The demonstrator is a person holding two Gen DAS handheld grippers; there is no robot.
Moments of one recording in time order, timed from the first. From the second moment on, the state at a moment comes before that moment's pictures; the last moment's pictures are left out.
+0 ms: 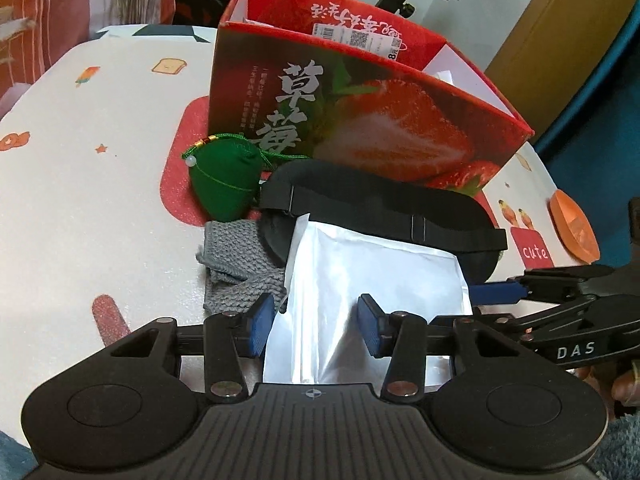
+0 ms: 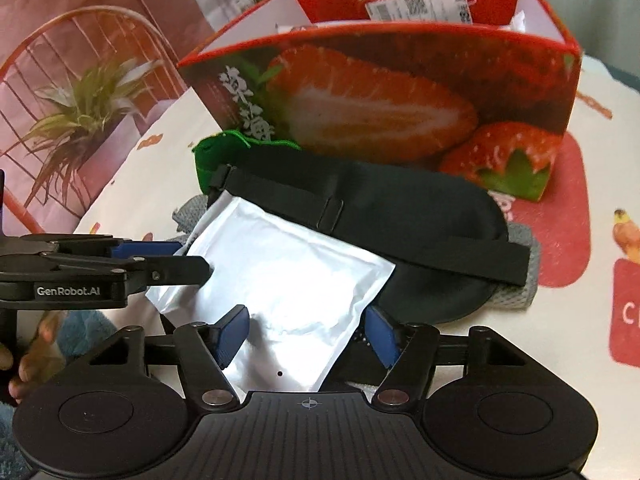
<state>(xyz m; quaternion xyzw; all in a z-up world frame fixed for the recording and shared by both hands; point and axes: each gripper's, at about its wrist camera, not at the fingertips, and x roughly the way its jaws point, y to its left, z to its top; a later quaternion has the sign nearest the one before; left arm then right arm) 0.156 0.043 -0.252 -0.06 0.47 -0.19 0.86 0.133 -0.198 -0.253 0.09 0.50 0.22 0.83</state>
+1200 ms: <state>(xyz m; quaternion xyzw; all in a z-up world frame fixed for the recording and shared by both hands) 0.157 0.030 -0.241 -0.07 0.46 -0.25 0.85 0.132 -0.199 -0.240 0.07 0.47 0.22 0.85</state>
